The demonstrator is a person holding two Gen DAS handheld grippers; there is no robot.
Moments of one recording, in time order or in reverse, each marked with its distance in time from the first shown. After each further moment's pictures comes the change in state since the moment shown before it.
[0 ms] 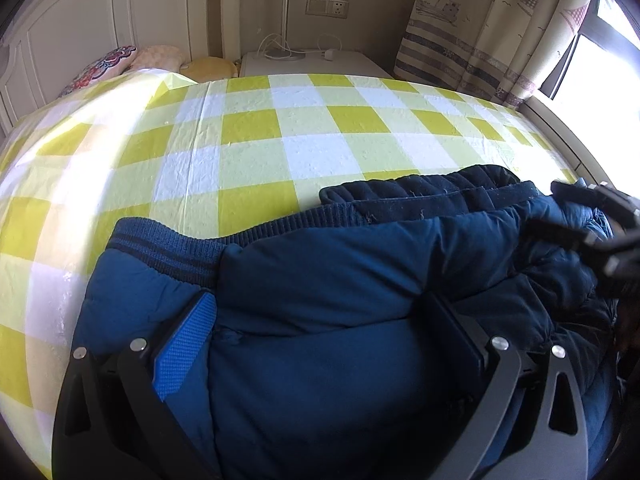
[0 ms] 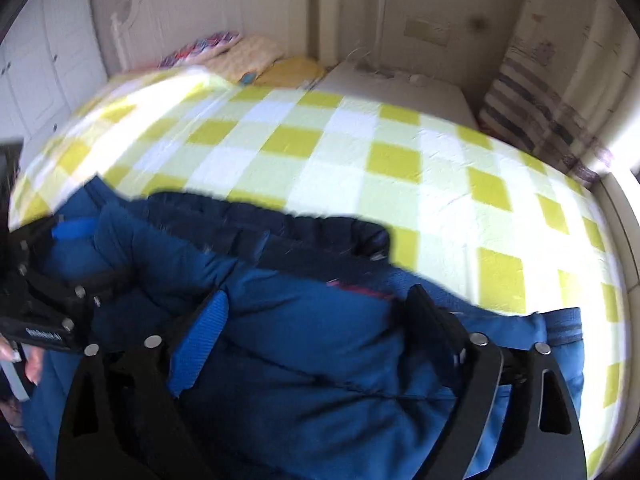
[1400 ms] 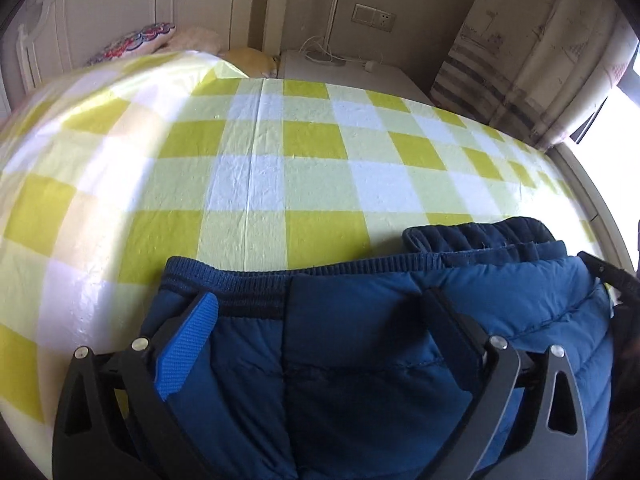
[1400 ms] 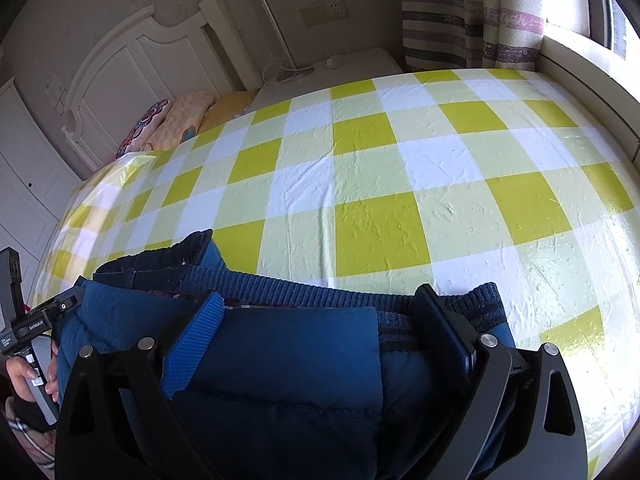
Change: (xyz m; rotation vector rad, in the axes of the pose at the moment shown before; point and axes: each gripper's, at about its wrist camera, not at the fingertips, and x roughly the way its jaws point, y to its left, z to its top) left arm 0.004 0.046 0.020 -0.149 -0.012 0.016; right arm 0.018 -0.124 -0.037 0.358 -0.008 0.094
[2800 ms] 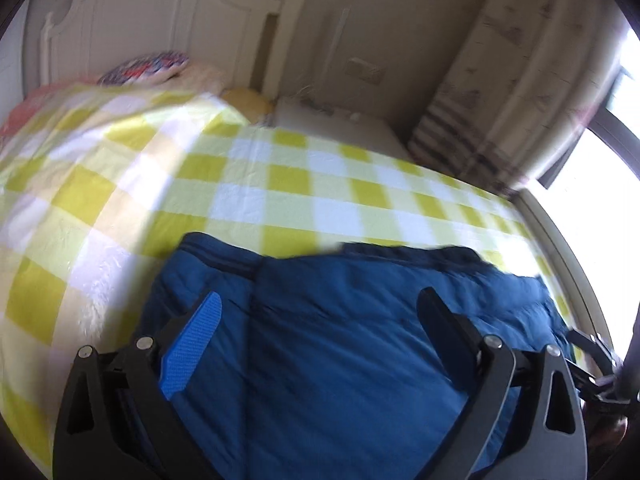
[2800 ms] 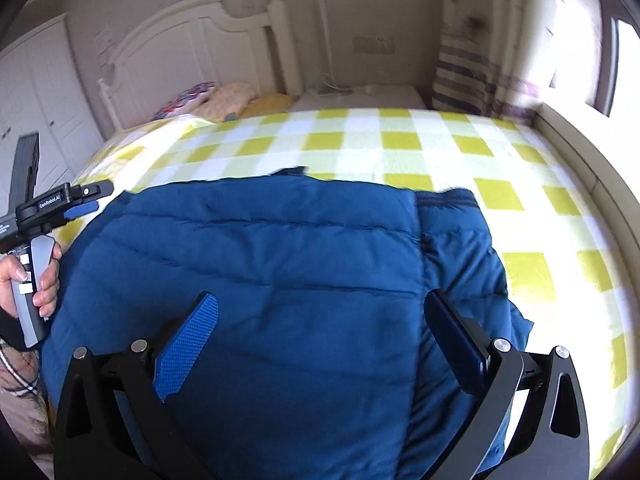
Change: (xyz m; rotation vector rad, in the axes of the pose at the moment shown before) left arm -0.095 -0.028 -0.042 -0.052 -0.198 -0.074; right arm -0.101 0.065 -0.102 -0.237 -0.101 -0.021
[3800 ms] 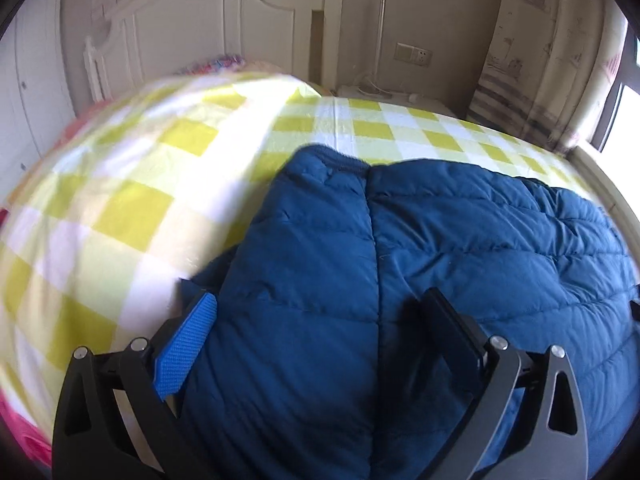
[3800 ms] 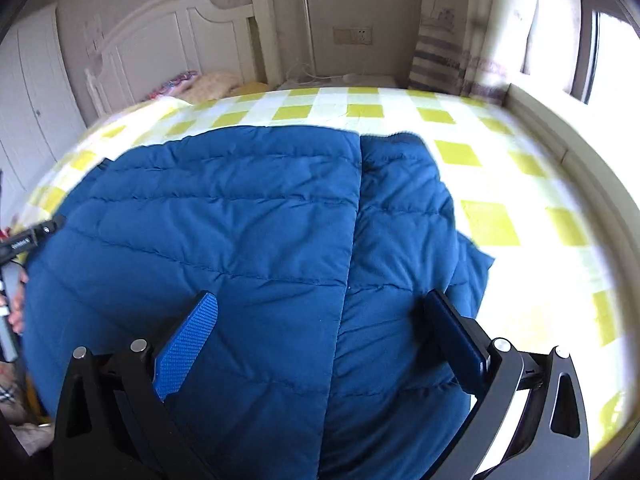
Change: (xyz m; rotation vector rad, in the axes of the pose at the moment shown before) left arm -0.023 0.038 -0.072 0.049 0.001 0.304; right arm -0.011 -0.024 -0.041 0.008 0.013 -0.118
